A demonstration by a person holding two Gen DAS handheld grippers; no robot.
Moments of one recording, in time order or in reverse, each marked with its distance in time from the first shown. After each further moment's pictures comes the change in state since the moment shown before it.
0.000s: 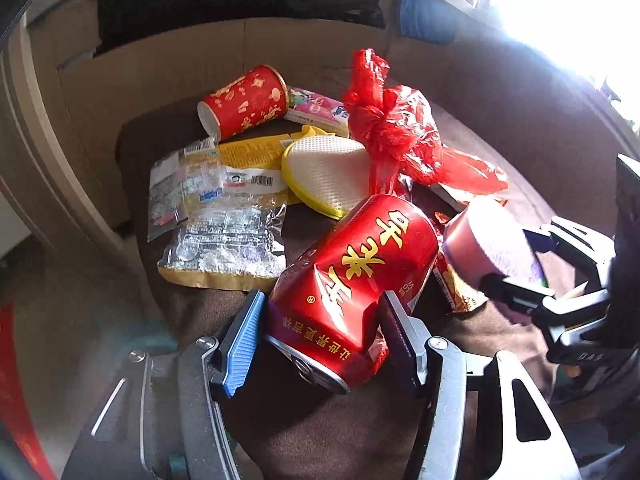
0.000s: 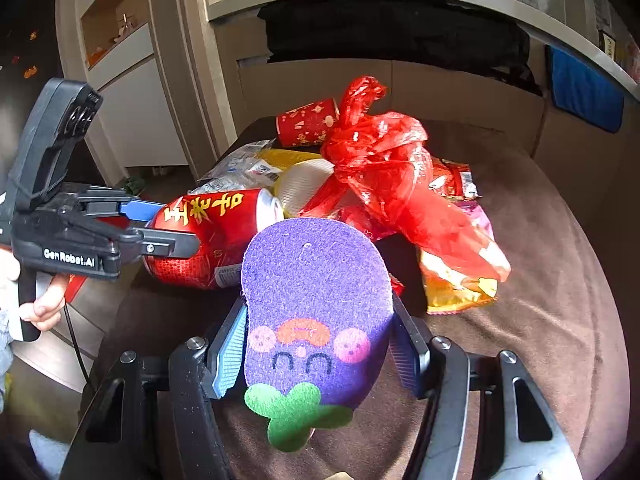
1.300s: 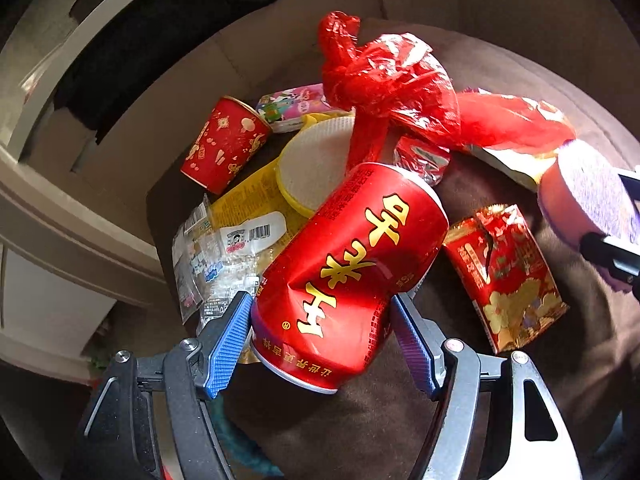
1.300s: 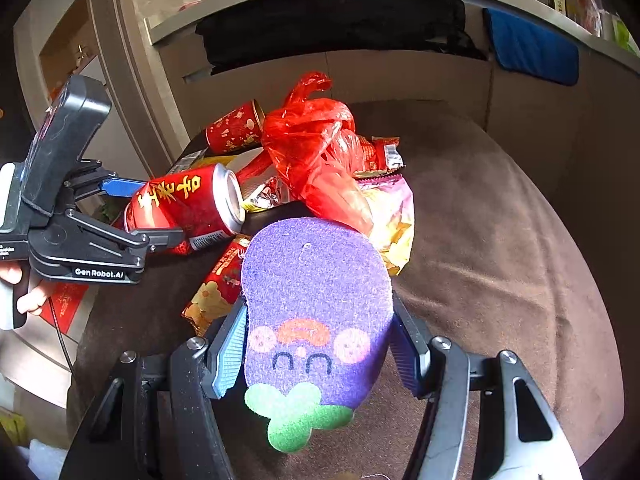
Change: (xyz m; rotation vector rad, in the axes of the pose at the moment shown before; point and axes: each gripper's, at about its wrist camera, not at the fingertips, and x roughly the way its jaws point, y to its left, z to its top) left arm 0.039 -0.073 0.050 0.293 0.158 0.383; right arm -0.017 -0.061 -0.015 0.139 0.007 -0.065
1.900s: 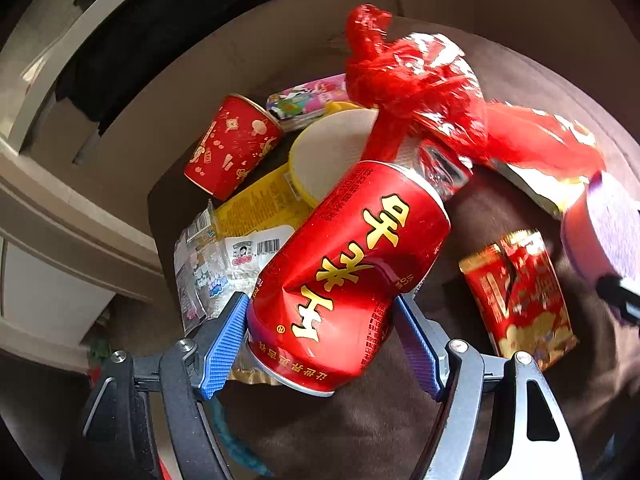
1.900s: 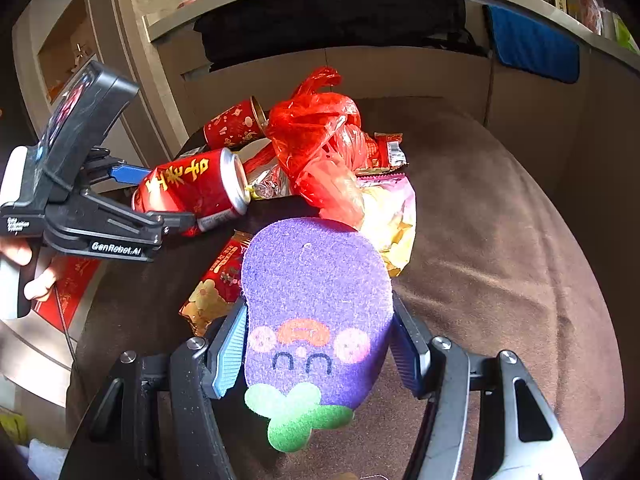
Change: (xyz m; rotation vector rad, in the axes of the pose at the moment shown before) left arm 0.017 0.014 0.019 -0.063 0.025 0.004; right arm 0.004 0.000 0.000 0.006 0.014 0.003
